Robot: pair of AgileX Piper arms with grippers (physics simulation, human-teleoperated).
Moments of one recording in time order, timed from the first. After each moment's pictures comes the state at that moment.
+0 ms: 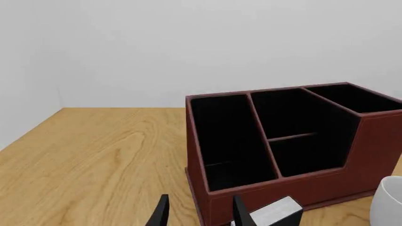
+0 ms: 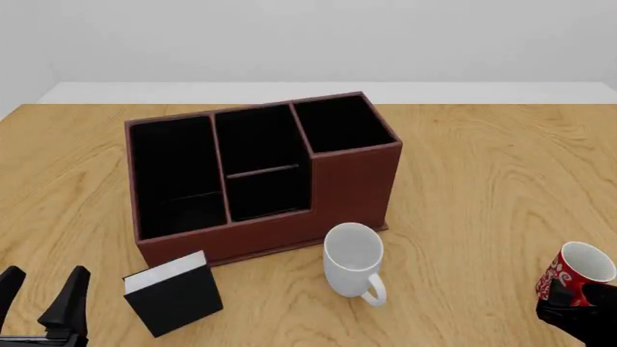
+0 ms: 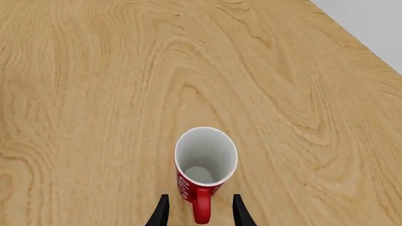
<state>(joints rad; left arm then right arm) 0.00 0.00 0.00 0.00 0.00 -0.46 1.03 0.00 -0.51 -0.13</state>
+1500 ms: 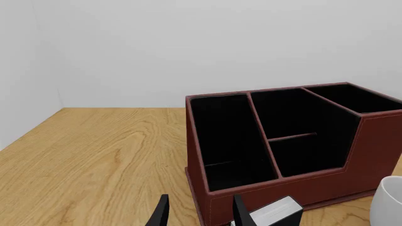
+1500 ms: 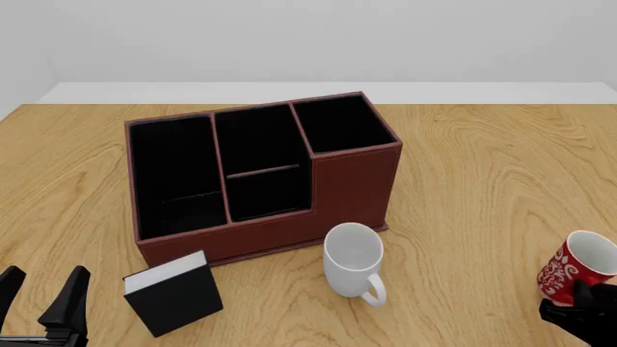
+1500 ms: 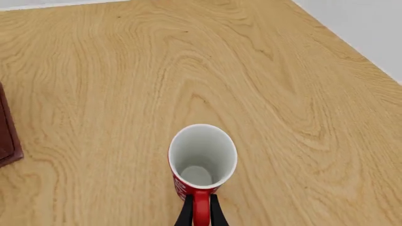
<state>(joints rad) 0.00 0.00 0.00 0.00 0.00 -0.42 0.75 -0.03 -0.25 -0.10</state>
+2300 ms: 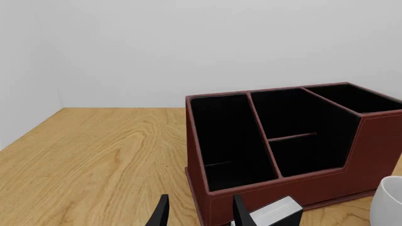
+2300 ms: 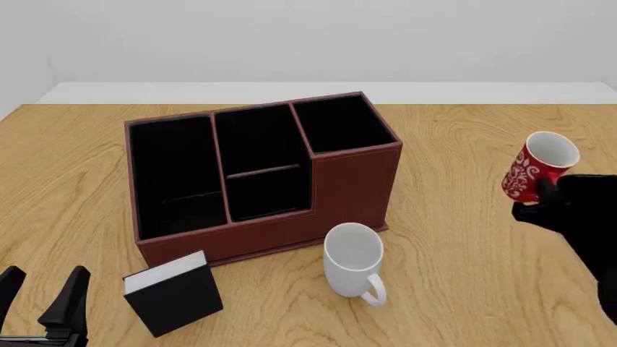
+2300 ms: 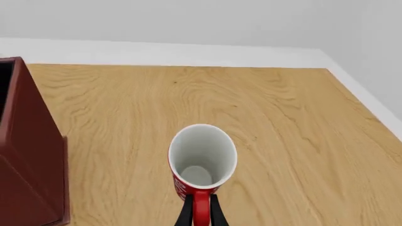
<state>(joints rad) 0.00 0.00 0.00 0.00 0.00 -0.20 1.14 -0.44 -0.37 -0.12</state>
